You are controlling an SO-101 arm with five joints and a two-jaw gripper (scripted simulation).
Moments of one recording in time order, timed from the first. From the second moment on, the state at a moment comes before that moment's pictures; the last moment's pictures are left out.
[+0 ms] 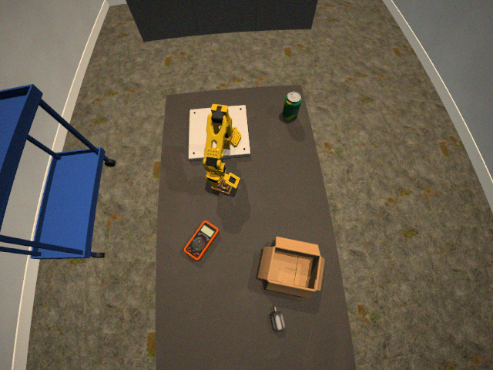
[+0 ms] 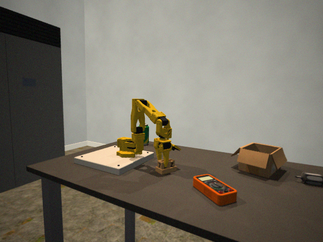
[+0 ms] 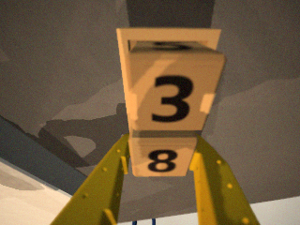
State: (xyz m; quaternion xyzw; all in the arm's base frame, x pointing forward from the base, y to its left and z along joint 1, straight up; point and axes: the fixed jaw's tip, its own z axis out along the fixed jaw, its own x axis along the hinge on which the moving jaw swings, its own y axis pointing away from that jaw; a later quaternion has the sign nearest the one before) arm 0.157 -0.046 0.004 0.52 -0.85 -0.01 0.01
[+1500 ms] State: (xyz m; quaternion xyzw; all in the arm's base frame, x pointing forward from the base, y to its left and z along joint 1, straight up) arm 0.157 -0.046 0.009 0.52 -0.85 -0.01 0.01
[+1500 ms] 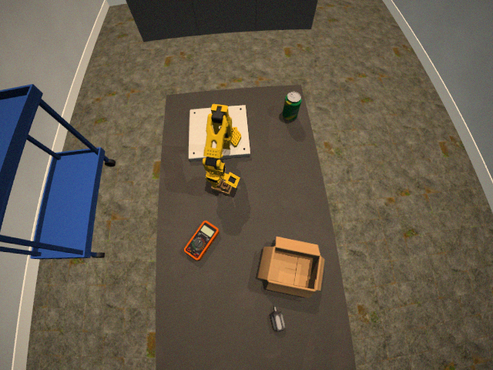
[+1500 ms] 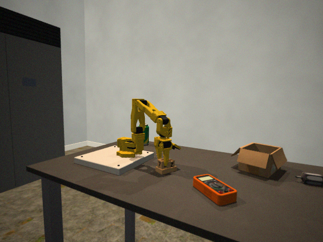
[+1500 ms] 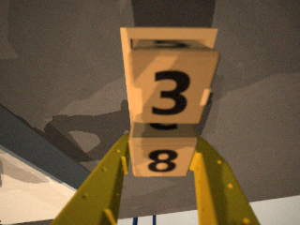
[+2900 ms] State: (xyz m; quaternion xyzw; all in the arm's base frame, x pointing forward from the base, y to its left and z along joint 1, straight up) arm 0.159 -0.046 0.025 0.52 -0.85 -0.01 0.01
